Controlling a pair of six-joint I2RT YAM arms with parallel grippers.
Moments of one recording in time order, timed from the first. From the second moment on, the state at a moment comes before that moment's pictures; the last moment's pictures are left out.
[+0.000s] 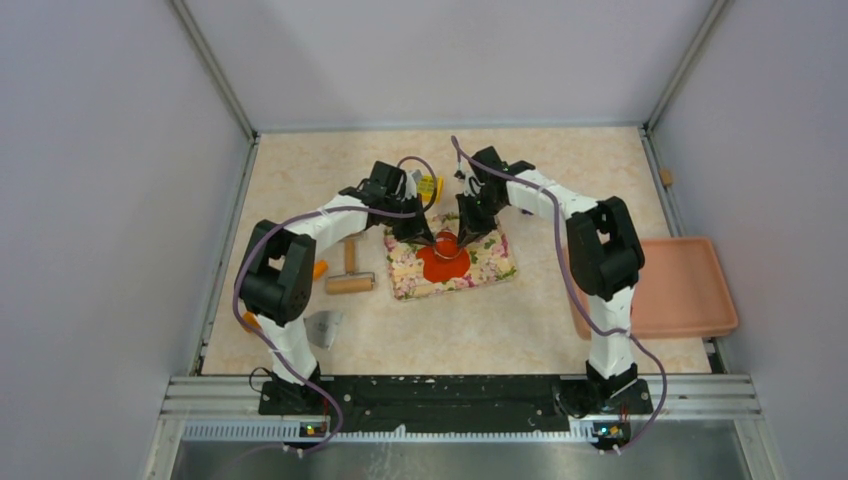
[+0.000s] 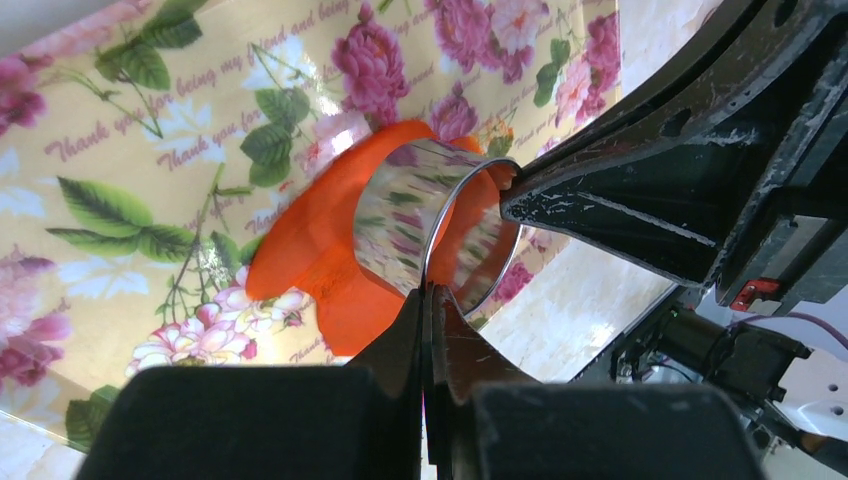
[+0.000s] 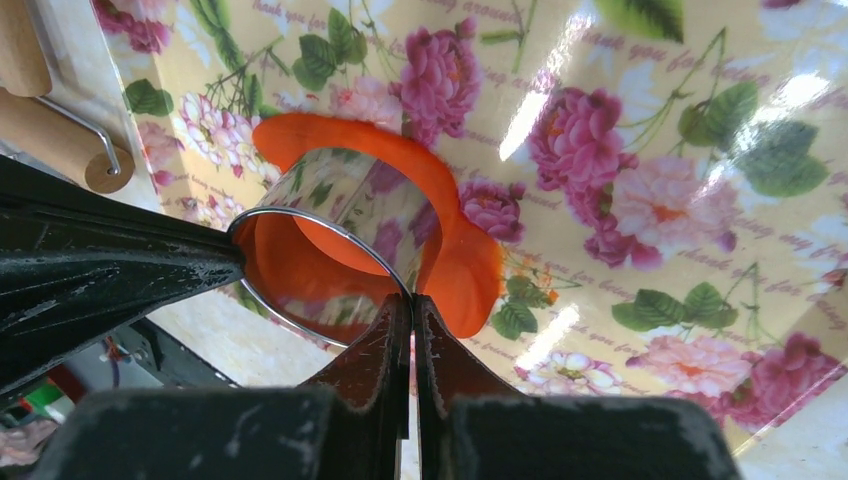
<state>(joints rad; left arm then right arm) -0.43 1.84 1.26 -0.36 0.50 -0.52 0.51 2.06 1.61 -0.75 -0.39 0.29</state>
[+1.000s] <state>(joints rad) -0.43 1.80 1.15 -0.36 0.54 -0.52 0.54 2.03 1.54 -0.79 -0.44 0.35</state>
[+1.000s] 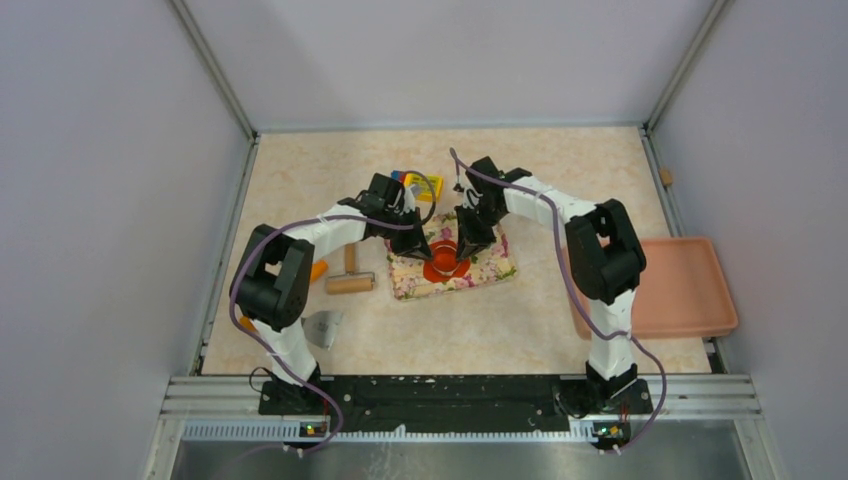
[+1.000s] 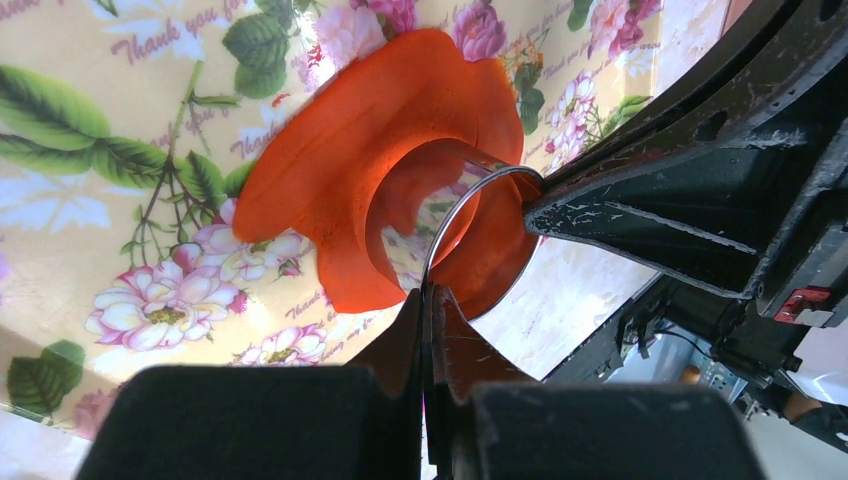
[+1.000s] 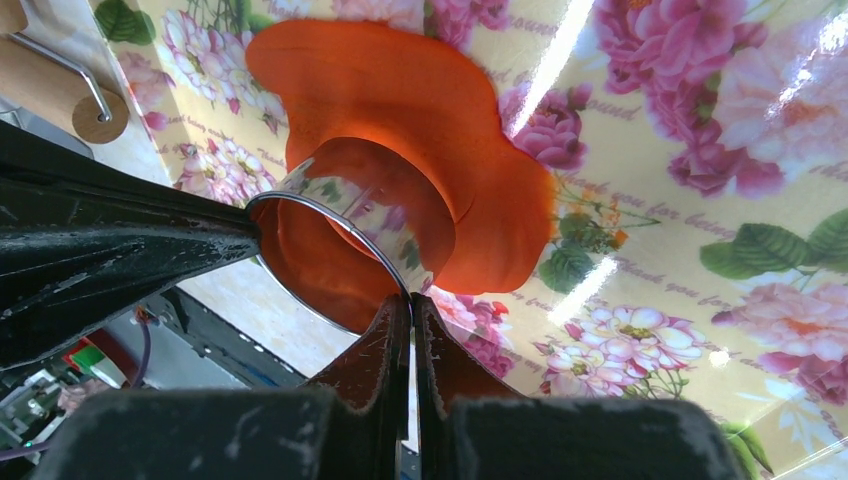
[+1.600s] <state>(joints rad) -0.43 1.80 1.16 -0.35 0.53 -0.53 0.54 2.03 1.55 -0.81 -0.43 0.35</state>
